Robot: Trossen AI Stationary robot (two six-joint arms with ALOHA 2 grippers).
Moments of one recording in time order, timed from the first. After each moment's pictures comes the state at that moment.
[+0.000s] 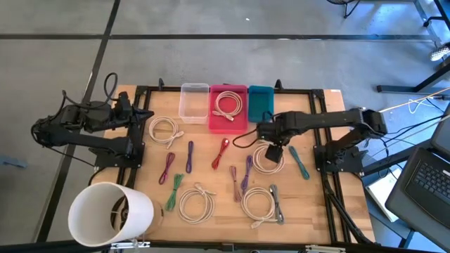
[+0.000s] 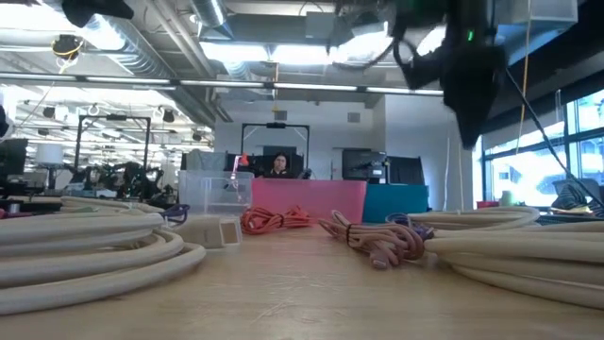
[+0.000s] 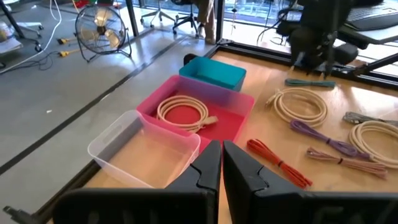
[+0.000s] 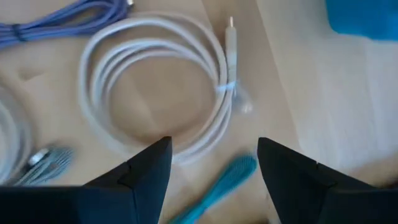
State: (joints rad) left arm -0.01 0.42 0.93 -0.94 -0.45 -0.22; right arm -0.04 1.52 1.15 -1.17 0.09 0.36
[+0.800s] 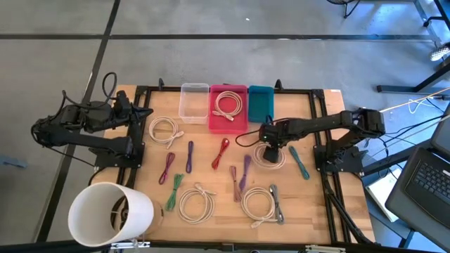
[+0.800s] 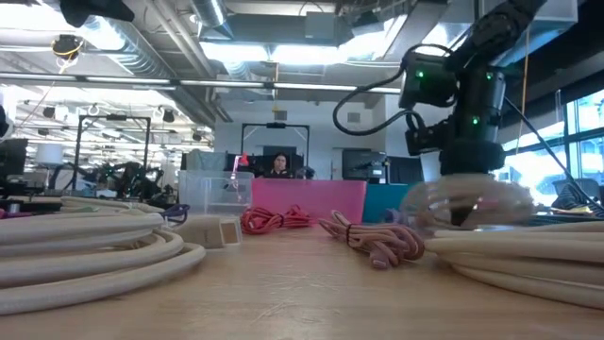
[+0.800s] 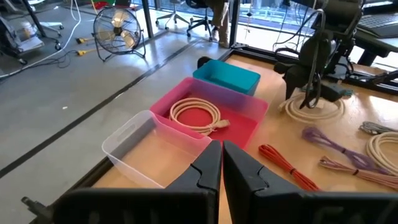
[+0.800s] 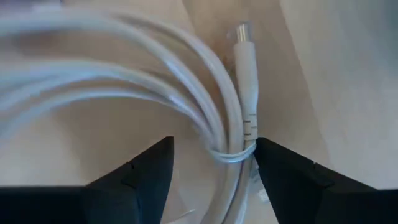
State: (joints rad) left arm -0.01 0.42 0.93 -0.94 -0.52 -0.25; right arm -0.14 1.54 0.74 -0.57 0.07 0.23
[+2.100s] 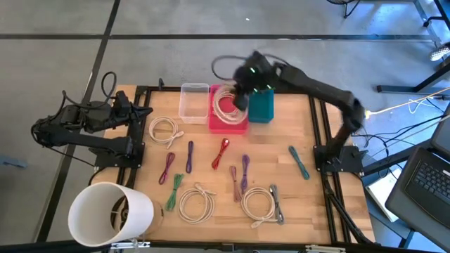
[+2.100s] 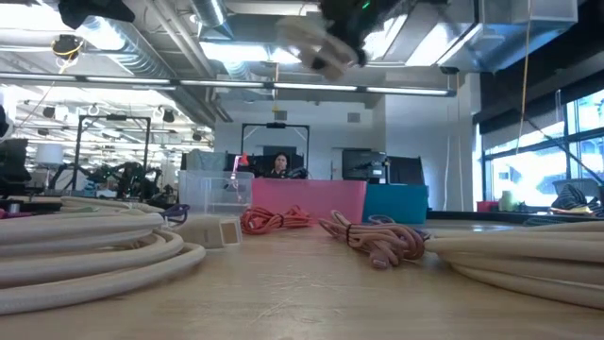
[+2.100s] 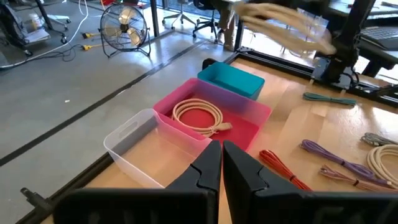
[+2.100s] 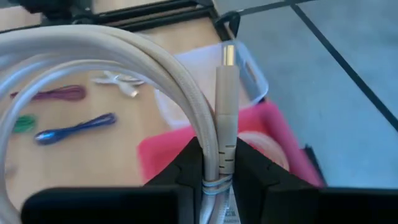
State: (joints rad) left arm -0.01 0.42 0.93 -0.94 -0.54 -0.30; right arm -0.39 1.77 1.81 -0.77 -0.06 -0.08
